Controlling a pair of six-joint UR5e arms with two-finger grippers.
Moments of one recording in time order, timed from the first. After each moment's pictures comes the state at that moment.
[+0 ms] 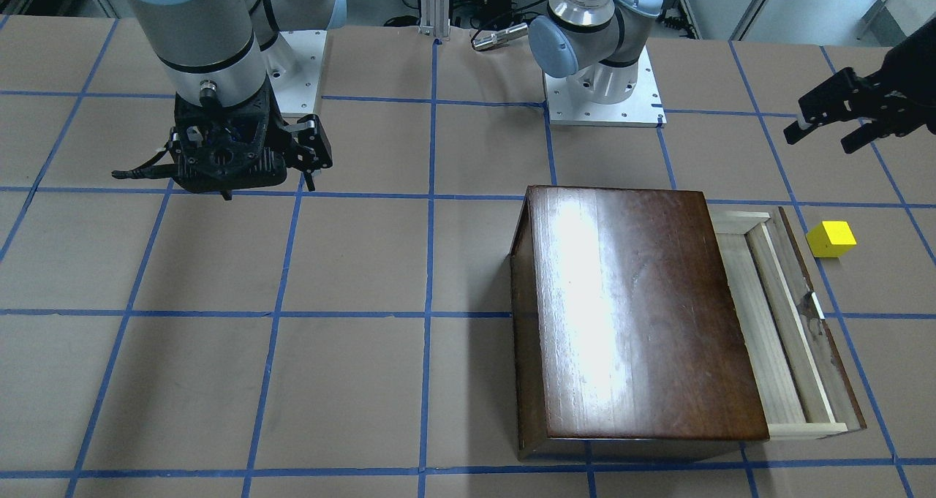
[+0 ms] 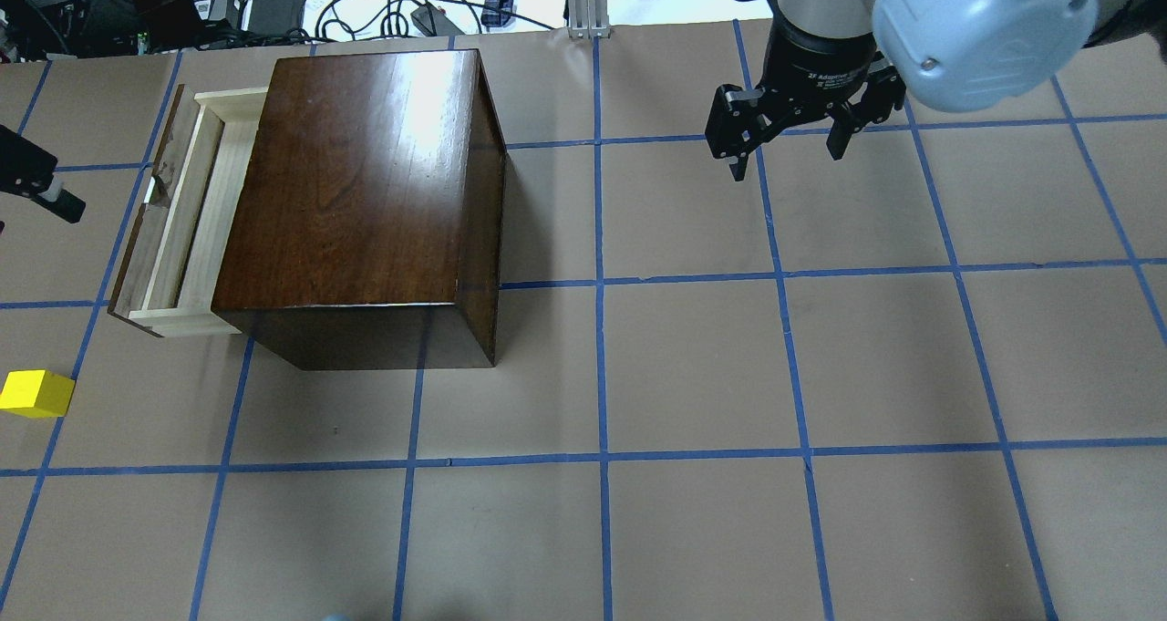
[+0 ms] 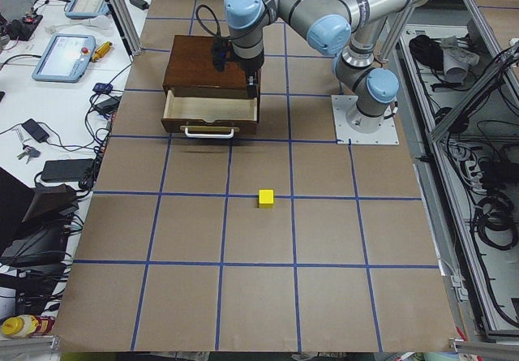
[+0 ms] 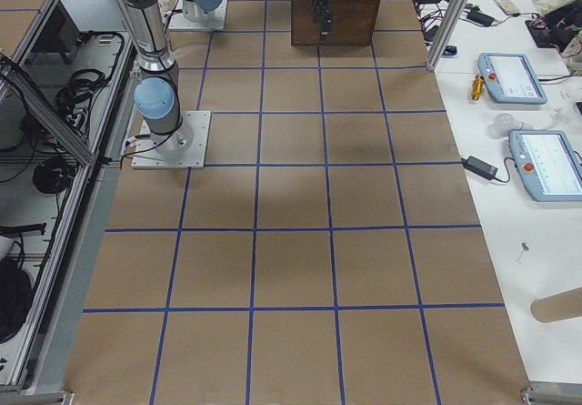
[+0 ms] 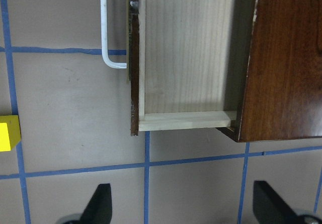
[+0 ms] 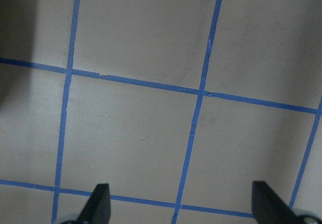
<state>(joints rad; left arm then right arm) -1.05 -1.56 -1.49 -1.83 1.44 0.48 1.70 -1.45 1.48 -1.58 -1.60 -0.05</state>
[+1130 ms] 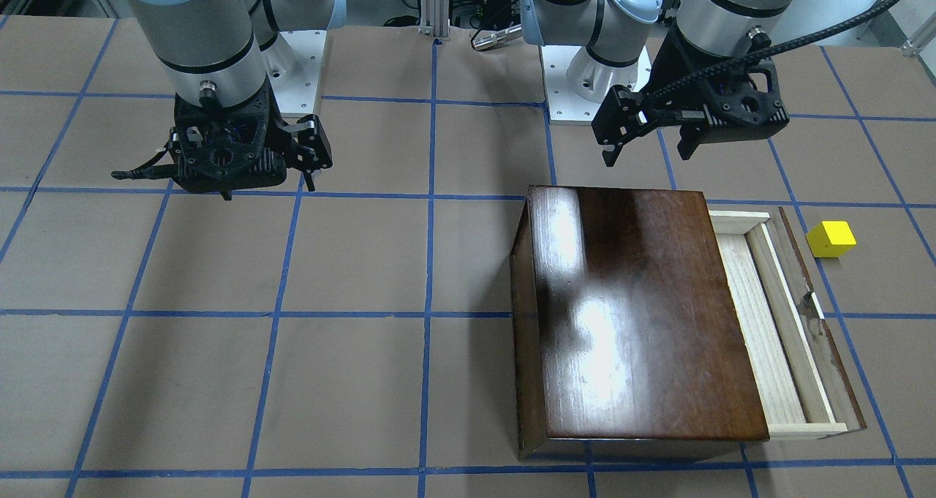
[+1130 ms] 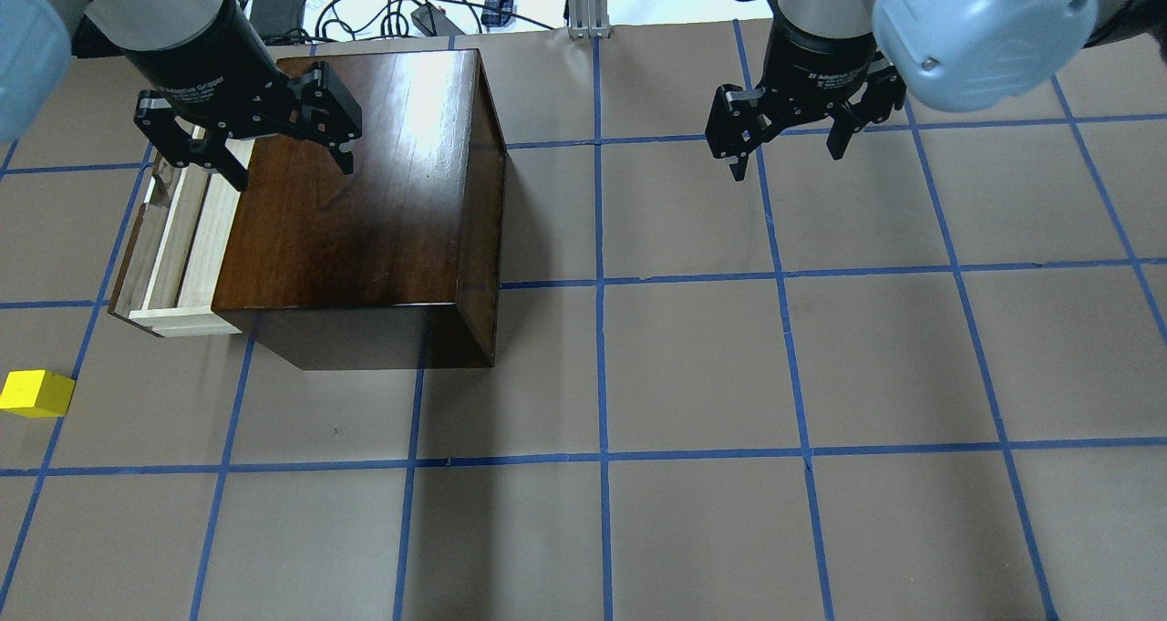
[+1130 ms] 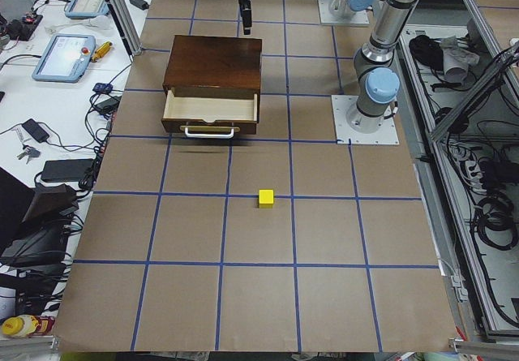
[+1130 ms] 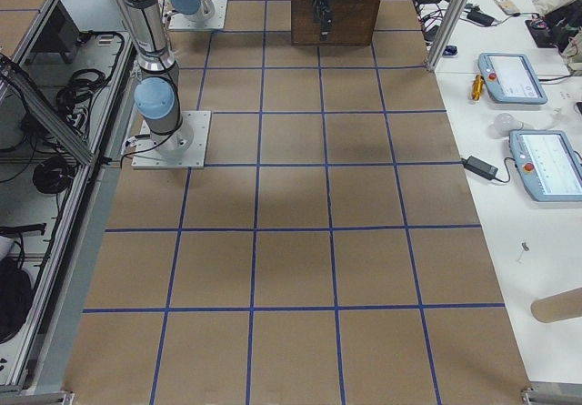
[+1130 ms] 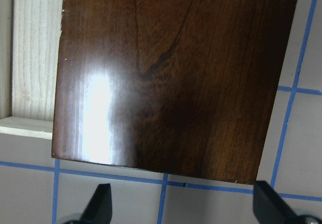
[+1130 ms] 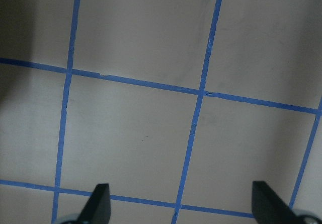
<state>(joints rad) -1.56 -1.58 -1.50 -1.63 1.57 -0.12 1.70 -1.45 1.48 -1.58 -1.60 -0.05</state>
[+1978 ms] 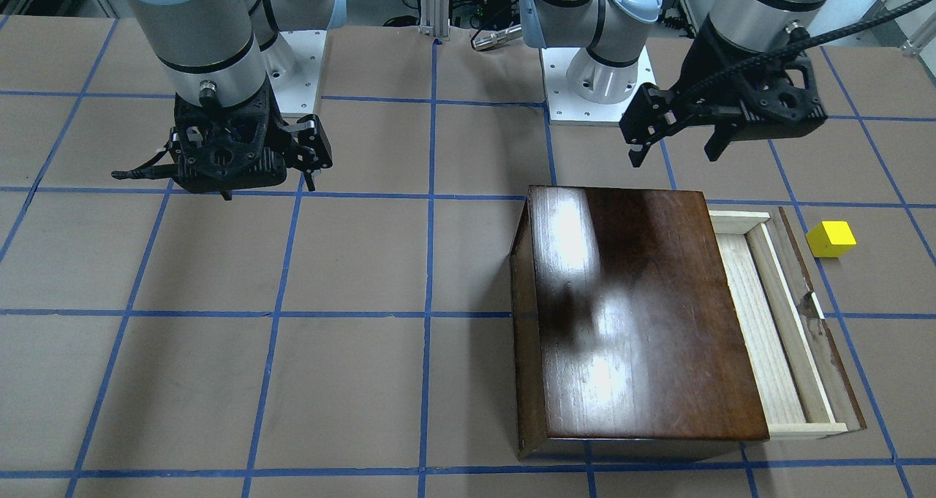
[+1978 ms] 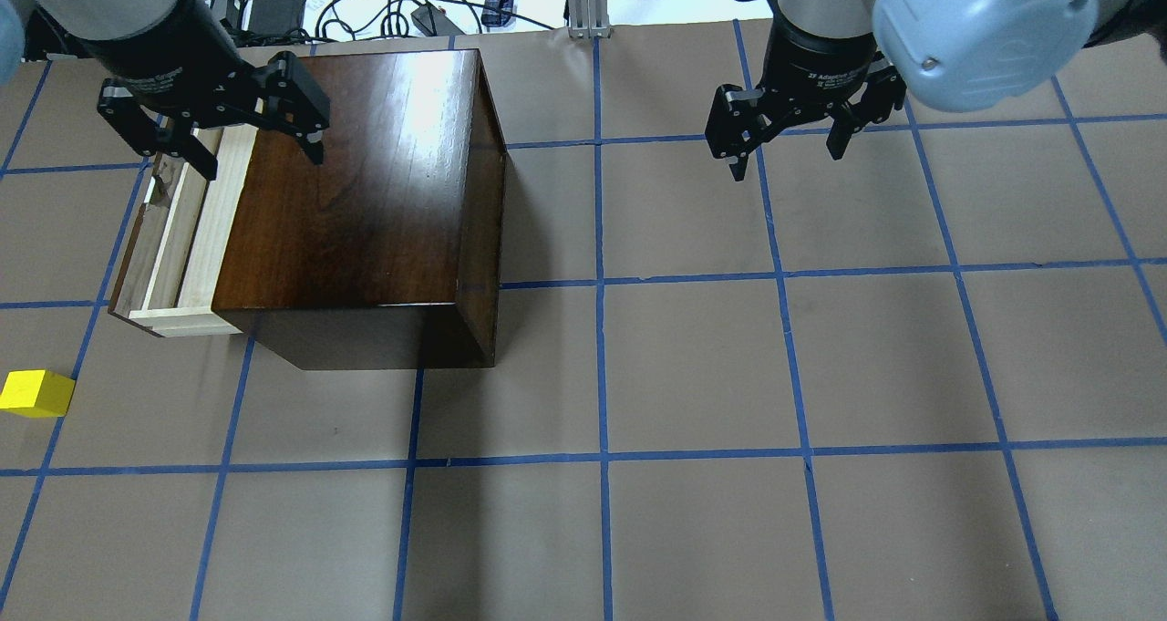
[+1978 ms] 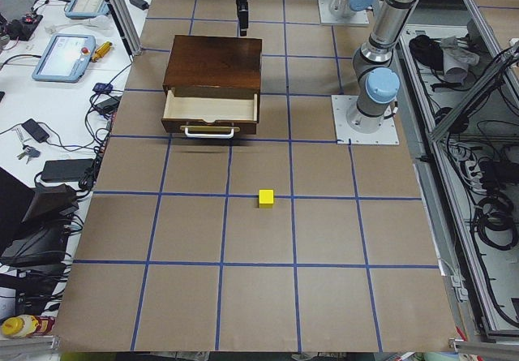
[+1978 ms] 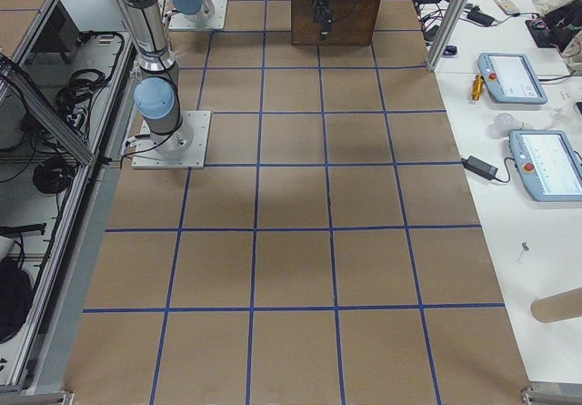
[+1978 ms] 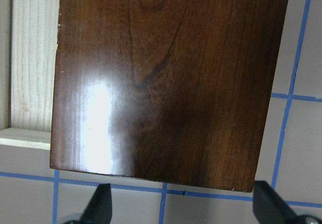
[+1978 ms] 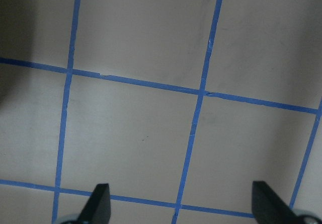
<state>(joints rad) -1.47 -1.57 -1.50 -1.63 1.57 -0.01 1.70 -1.45 1.48 -1.58 -1.60 -0.05</state>
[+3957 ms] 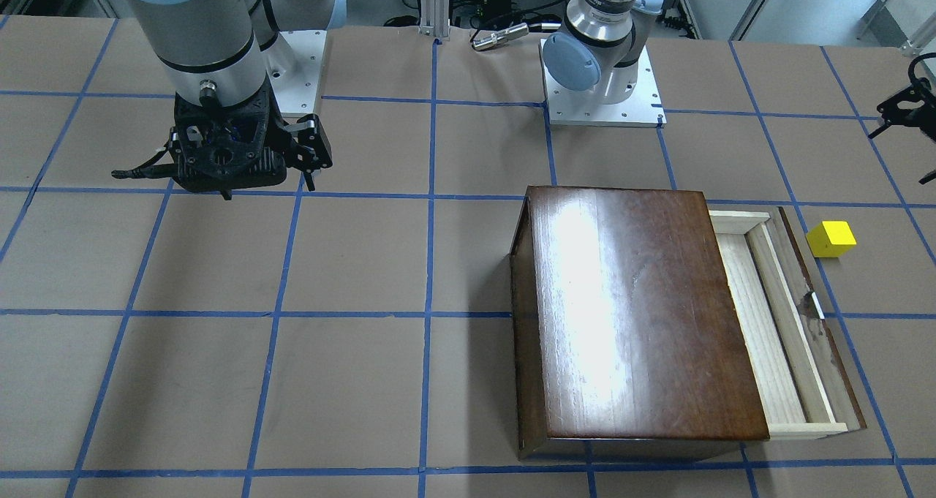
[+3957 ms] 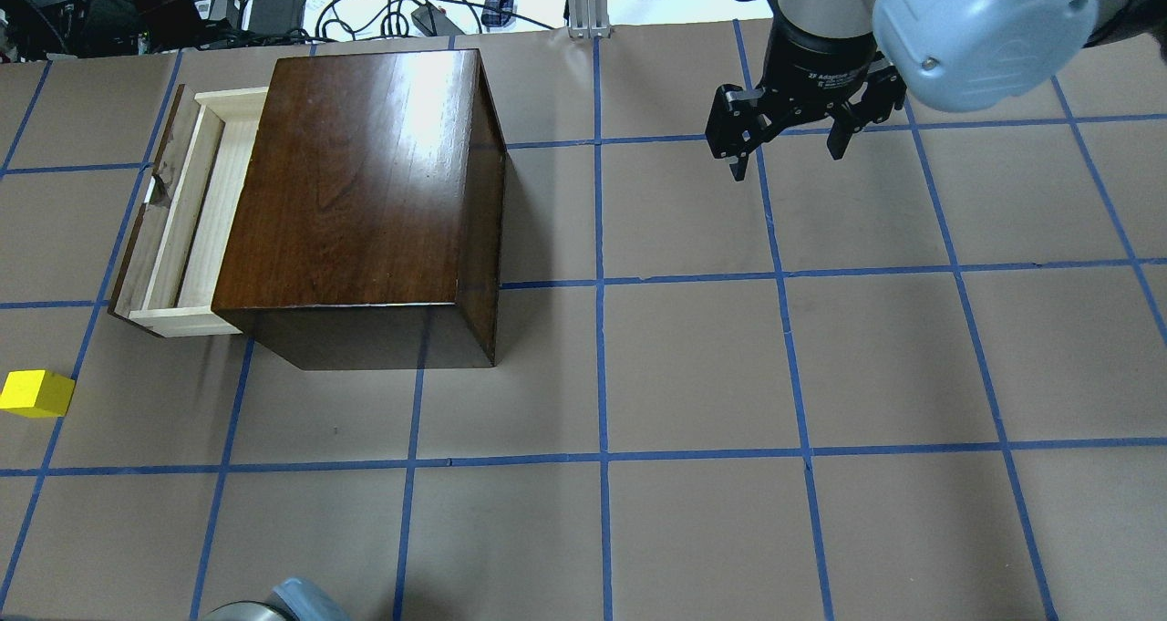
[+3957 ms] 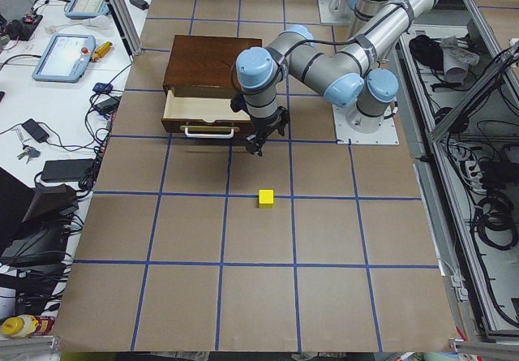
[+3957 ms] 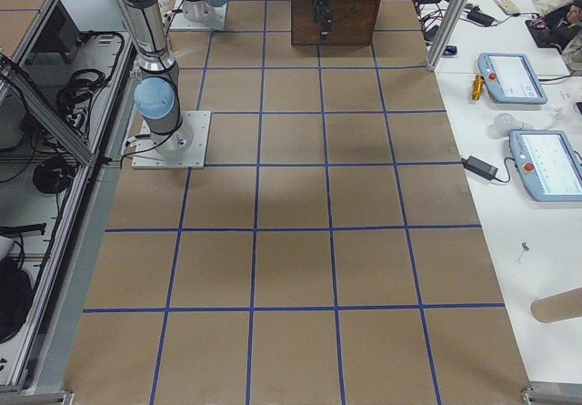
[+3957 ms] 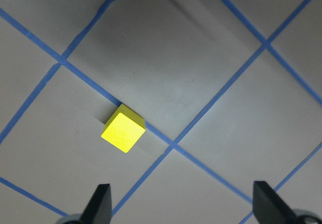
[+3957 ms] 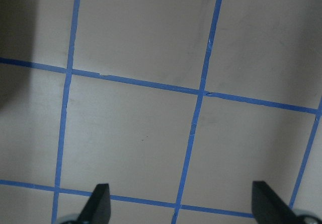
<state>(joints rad) -0.73 -1.66 -1.69 -1.41 1.75 1.85 1.70 -1.45 1.48 -1.58 -1.60 -0.05</state>
